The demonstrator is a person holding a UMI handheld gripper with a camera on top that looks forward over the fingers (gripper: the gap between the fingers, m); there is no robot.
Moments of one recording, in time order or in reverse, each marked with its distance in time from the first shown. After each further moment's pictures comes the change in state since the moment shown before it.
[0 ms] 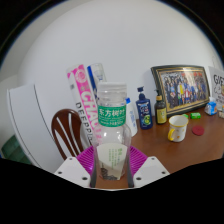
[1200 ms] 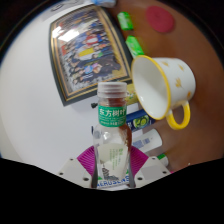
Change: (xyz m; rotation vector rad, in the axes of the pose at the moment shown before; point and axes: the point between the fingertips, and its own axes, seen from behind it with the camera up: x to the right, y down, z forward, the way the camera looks) arm 0.149 -0.129 0.136 0.064 -0.277 1.595
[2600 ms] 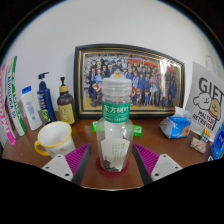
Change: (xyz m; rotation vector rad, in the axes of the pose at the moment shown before) arm 0.057 -0.276 -0.130 0.075 0.668 -1.763
